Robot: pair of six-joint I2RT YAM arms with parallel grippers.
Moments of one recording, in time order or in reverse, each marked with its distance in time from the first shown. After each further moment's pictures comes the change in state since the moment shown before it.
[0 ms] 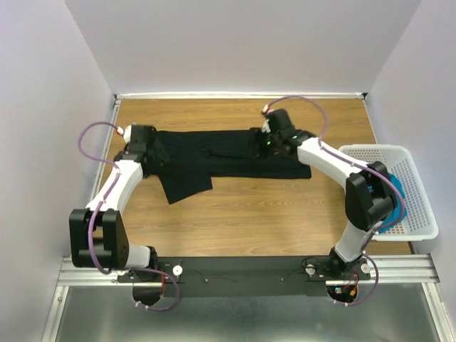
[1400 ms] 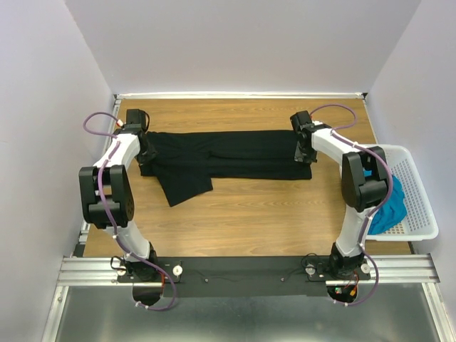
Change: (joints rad) left arm 0.100 0.336 0.245 -0.129 0.097 0.071; right arm -0.242 0.174 0.017 -0.274 0.439 0.088
